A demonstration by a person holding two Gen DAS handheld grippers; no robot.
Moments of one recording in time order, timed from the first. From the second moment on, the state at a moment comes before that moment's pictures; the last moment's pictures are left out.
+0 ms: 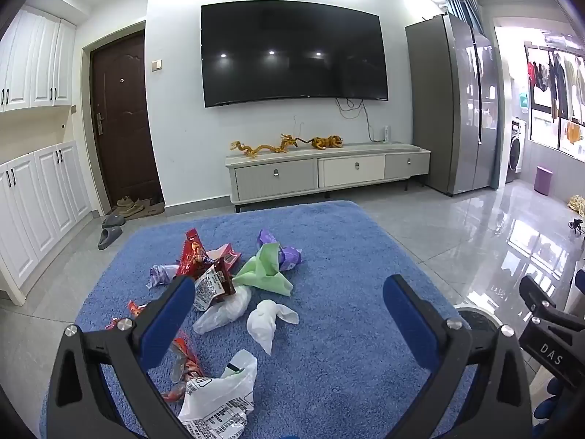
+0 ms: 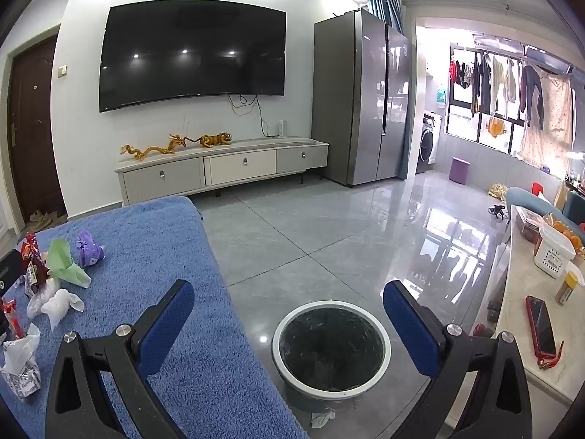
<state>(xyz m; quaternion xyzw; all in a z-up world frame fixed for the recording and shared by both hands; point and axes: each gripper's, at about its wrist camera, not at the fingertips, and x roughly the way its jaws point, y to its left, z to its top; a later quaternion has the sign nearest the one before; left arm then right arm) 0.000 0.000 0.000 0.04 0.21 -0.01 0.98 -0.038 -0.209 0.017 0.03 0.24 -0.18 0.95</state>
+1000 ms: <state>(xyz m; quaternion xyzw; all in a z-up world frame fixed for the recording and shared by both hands) -0.003 -0.001 -0.002 0.06 0.21 -0.01 0.98 -0.035 -0.205 0.017 0.04 0.24 -0.15 0.96</state>
